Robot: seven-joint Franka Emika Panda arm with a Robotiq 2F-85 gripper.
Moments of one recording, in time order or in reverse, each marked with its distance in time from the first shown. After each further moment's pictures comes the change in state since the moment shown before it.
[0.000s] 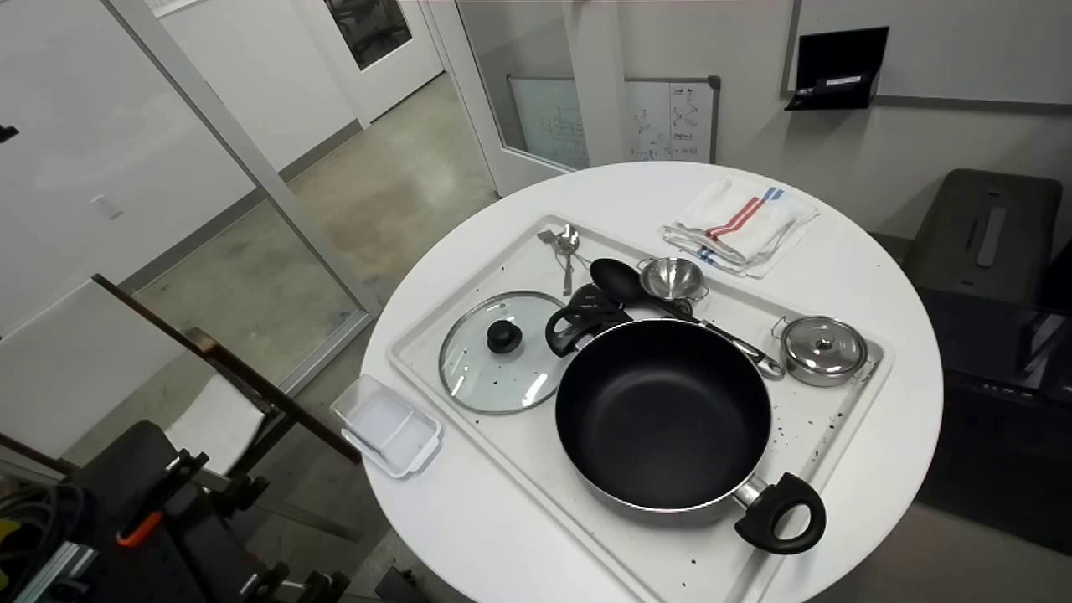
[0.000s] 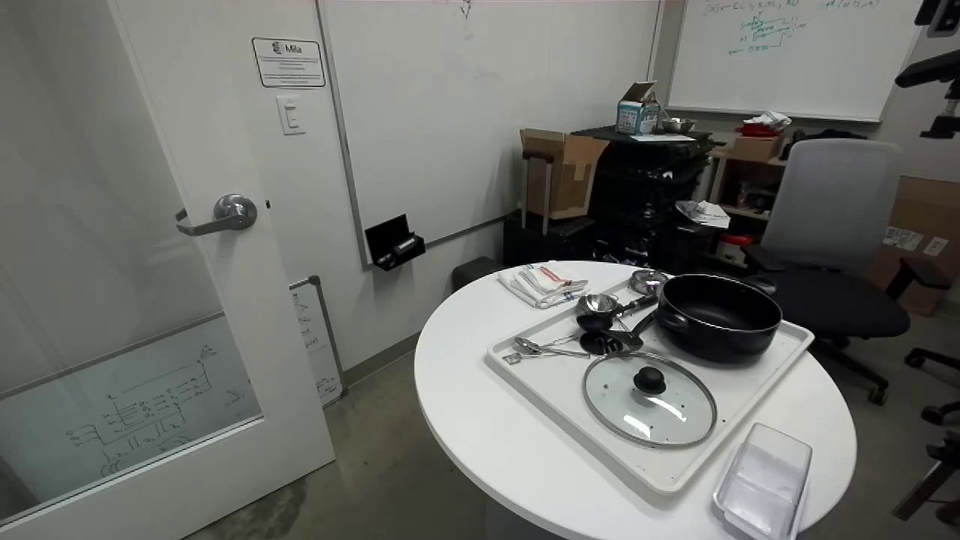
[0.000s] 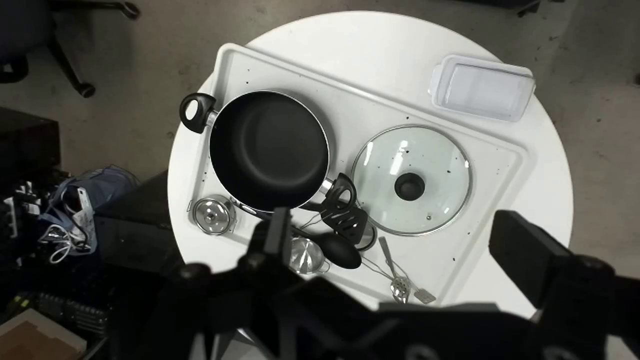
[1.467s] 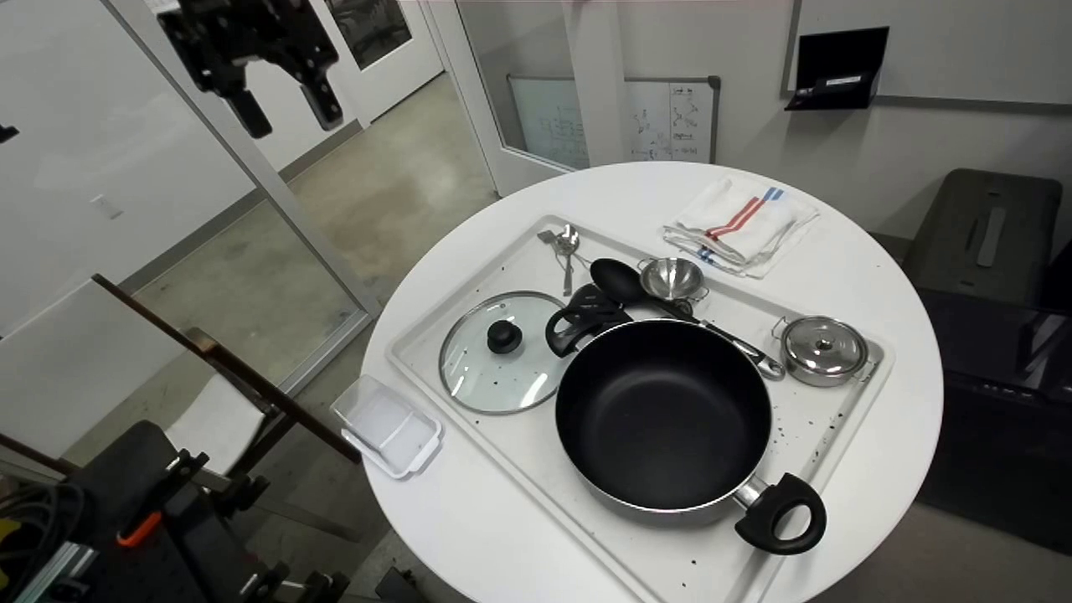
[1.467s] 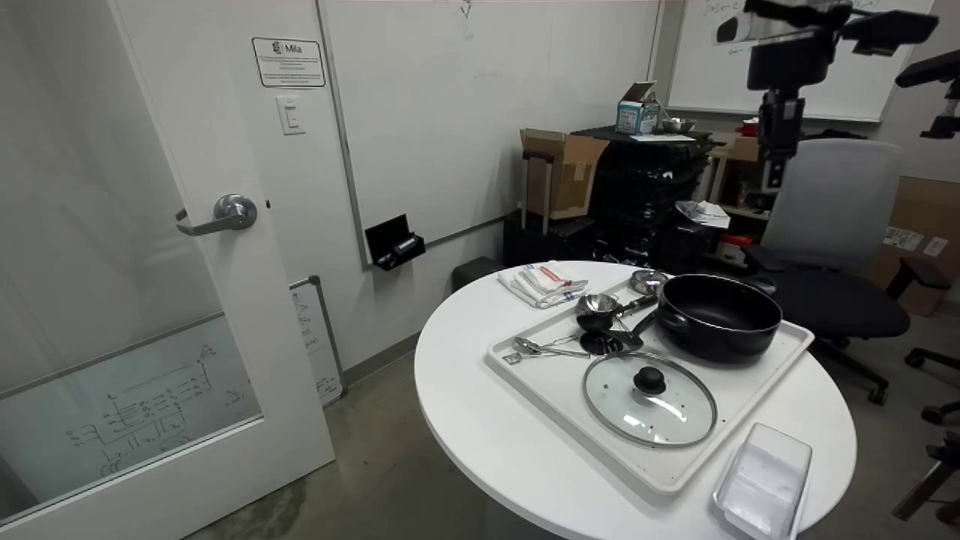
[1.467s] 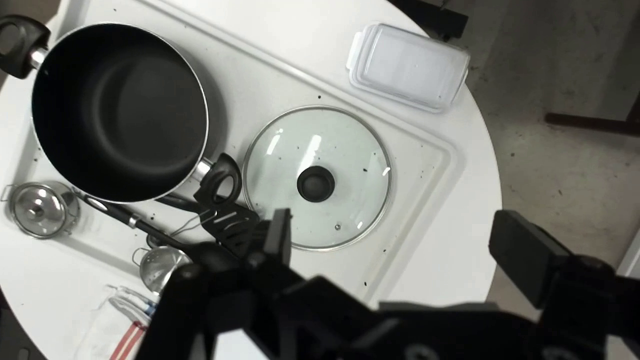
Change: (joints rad) arm 0.090 0.453 0.049 0.062 0.150 0.229 -0.001
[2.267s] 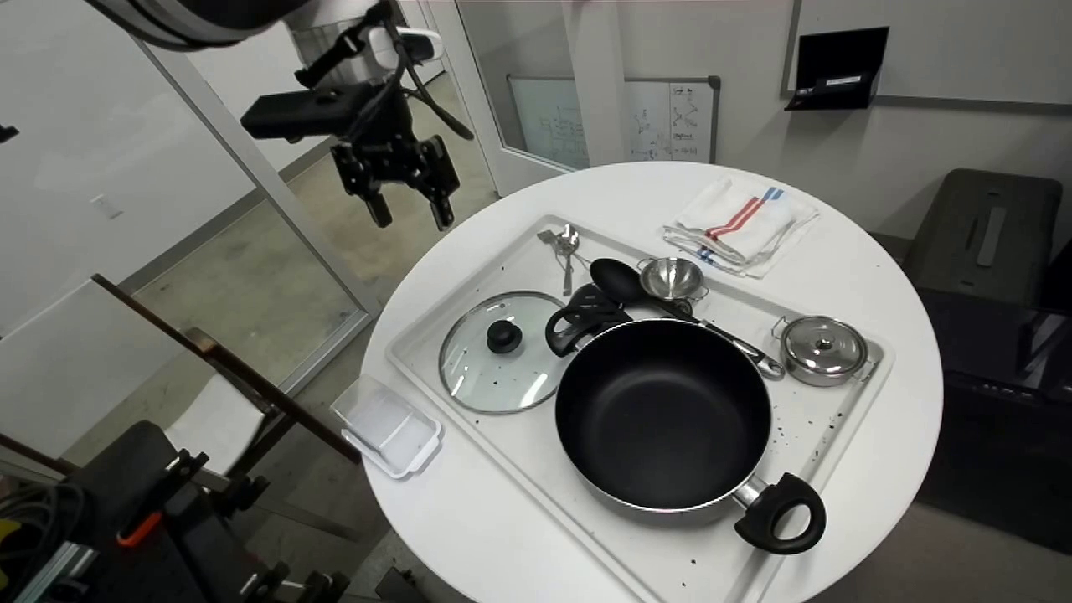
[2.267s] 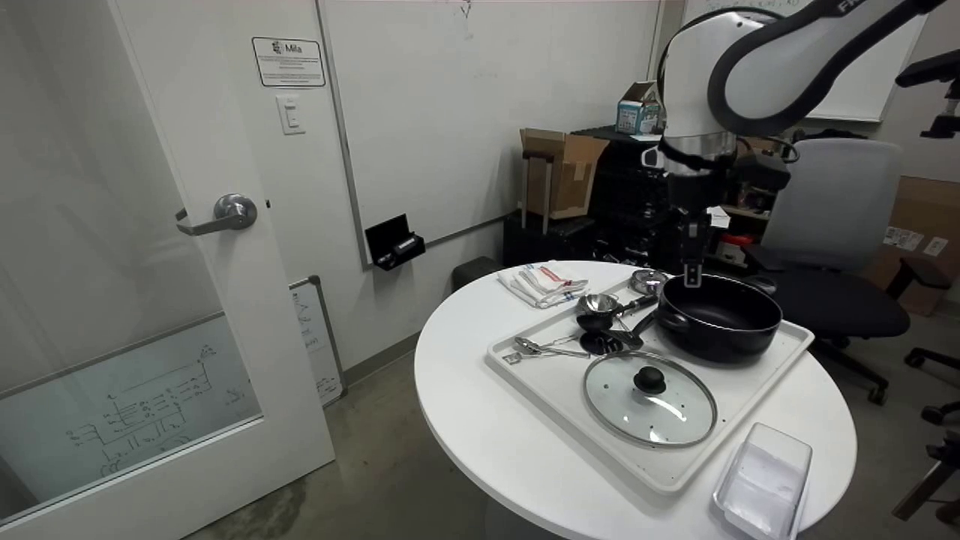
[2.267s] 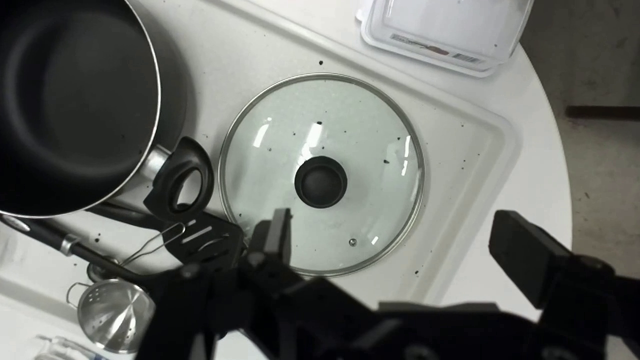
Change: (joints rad) arm -0.015 0.405 0.005 0.141 0.008 0.201 0.032
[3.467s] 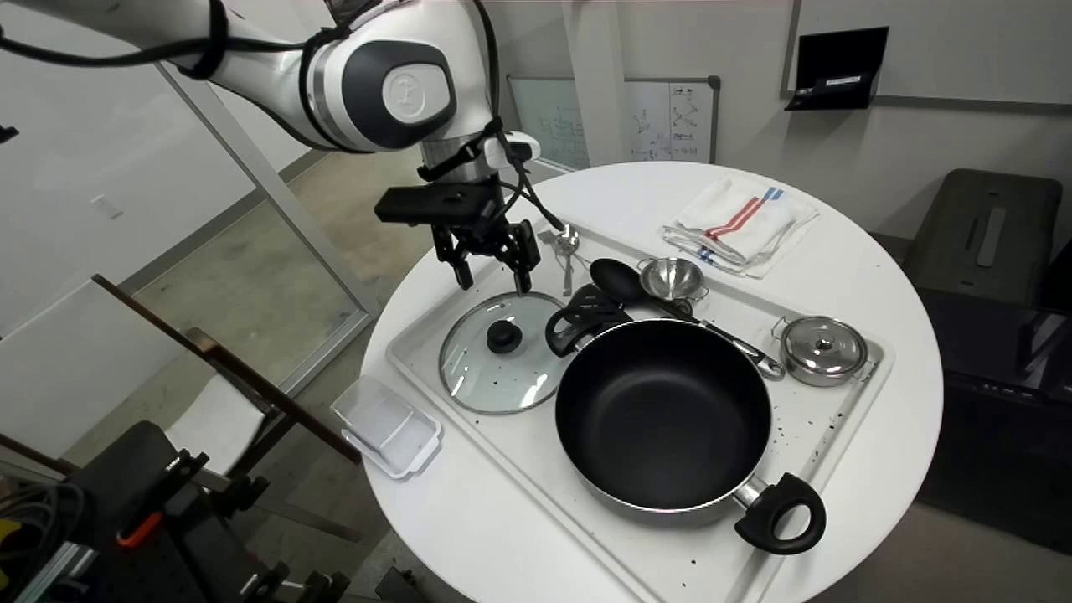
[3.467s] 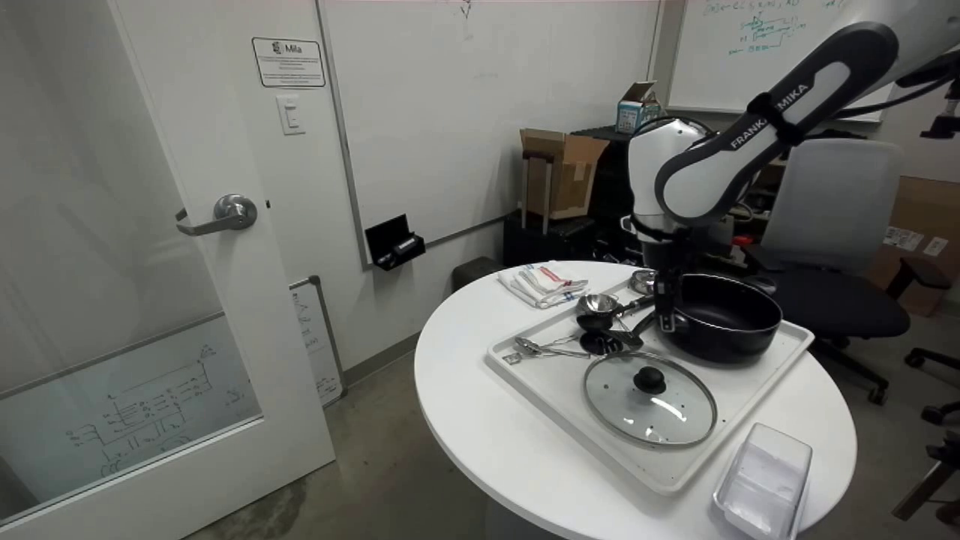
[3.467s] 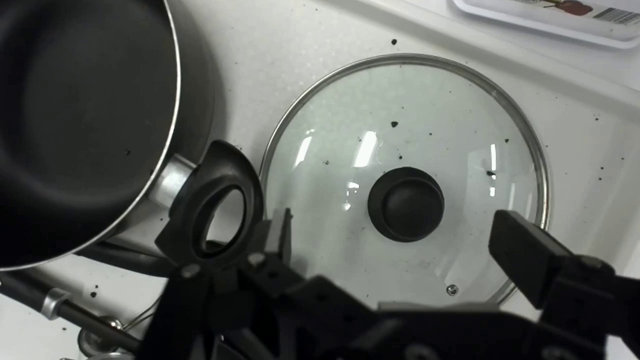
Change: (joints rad) arm -0.047 0.356 -0.031 0.249 -0.047 0.040 0.007
